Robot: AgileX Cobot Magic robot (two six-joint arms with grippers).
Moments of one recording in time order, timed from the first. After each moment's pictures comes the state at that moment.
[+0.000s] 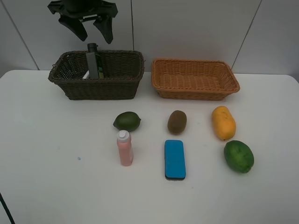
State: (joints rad) left arm -0.34 2.02 -2.00 -0.07 1.20 0.04; right arm -0.03 0.00 -0.51 0.00 1.07 -0.03
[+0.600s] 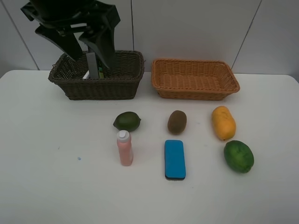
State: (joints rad) left arm -0.62 1.55 -1.50 -0.07 1.20 -0.10; right arm -0.03 0.00 -0.51 0.00 1.07 -0.03
